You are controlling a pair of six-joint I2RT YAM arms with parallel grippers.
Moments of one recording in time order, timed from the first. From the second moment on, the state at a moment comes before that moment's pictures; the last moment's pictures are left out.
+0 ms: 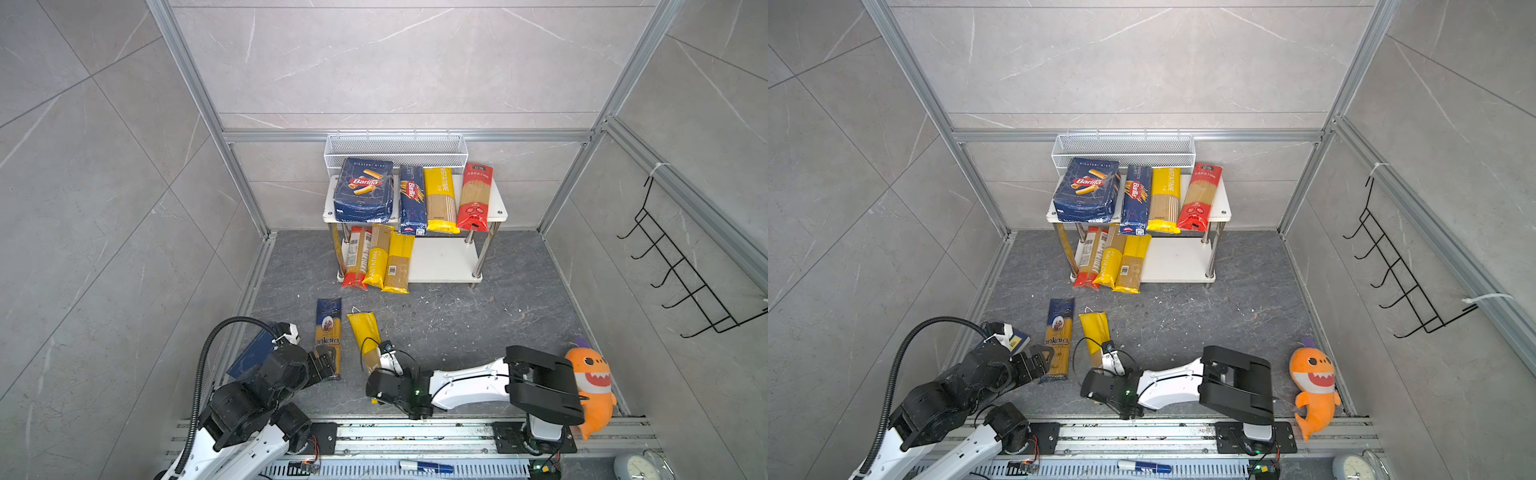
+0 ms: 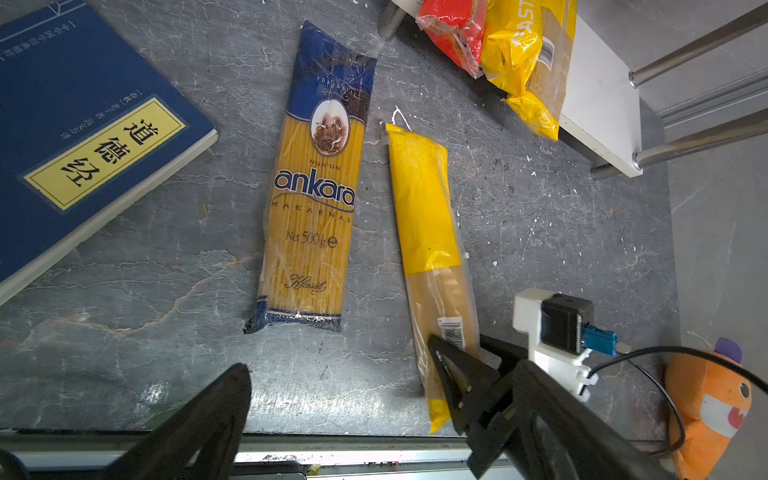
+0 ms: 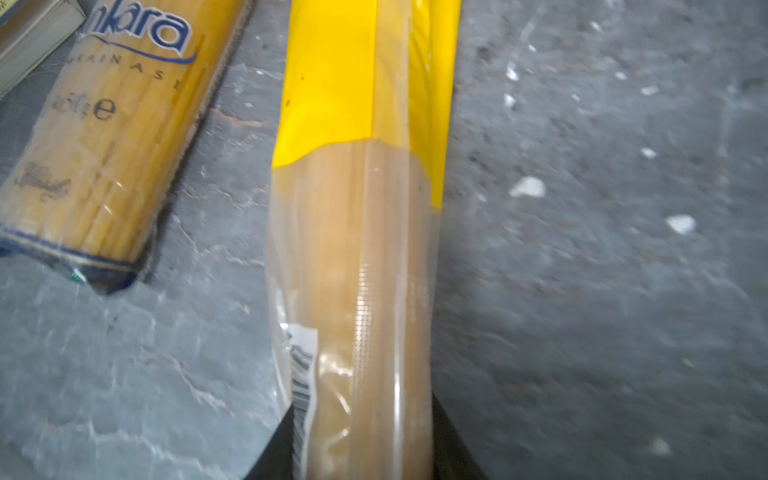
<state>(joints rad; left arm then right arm) -0.70 0.42 0.77 -1.17 -0.23 -0.93 1.36 1.81 0.92 -0.11 0.42 0.91</state>
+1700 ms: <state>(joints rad) -0.70 0.79 0.81 -0.94 -0.22 -0.86 0.72 1.03 0.35 0.19 -0.44 1.12</state>
